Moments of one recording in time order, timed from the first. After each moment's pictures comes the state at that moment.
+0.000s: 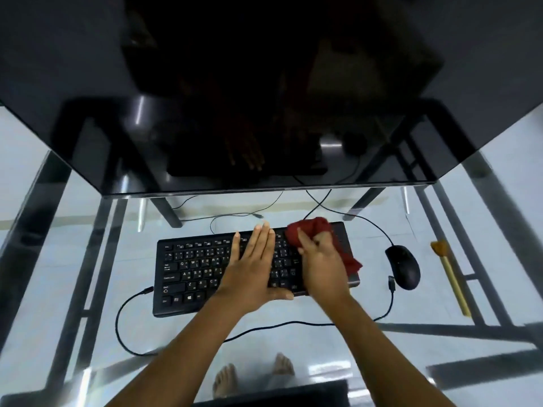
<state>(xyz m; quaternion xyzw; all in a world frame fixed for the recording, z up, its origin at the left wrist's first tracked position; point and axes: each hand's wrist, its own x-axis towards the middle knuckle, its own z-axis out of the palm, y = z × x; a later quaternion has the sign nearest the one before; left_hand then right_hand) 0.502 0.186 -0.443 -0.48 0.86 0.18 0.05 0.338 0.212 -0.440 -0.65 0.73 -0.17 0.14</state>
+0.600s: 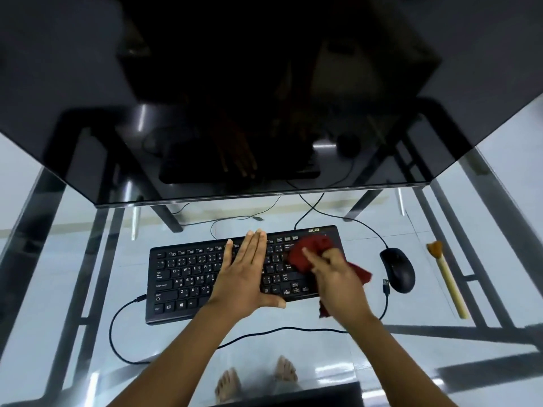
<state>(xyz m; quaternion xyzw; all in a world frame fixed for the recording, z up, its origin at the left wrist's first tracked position) 0.496 0.187 -0.443 -0.50 0.84 0.21 0.02 0.289 0.245 -0.450 -0.67 0.70 -0.21 0.12</state>
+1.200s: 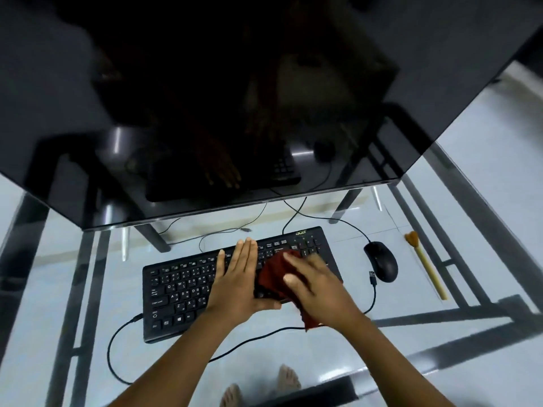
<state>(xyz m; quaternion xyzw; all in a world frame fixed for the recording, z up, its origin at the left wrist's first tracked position) 0.498 0.186 -0.441 -0.49 0.84 0.21 0.04 0.312 0.256 -0.415 -0.64 0.70 -0.21 0.26</state>
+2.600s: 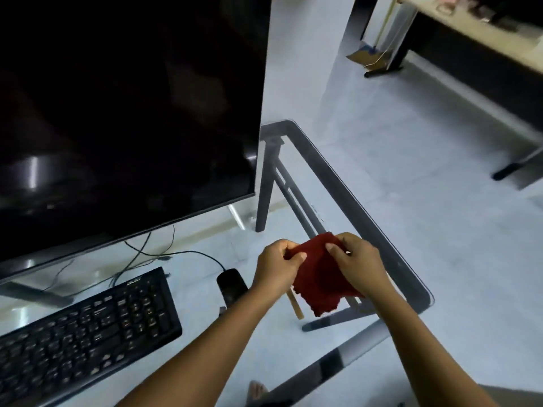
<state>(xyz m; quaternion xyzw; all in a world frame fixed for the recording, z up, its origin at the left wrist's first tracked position) 0.107 0.234 -0.380 -0.48 0.64 0.58 -0.17 -0.036 0.319 -0.357 -0.39 0.85 -0.28 0.20</state>
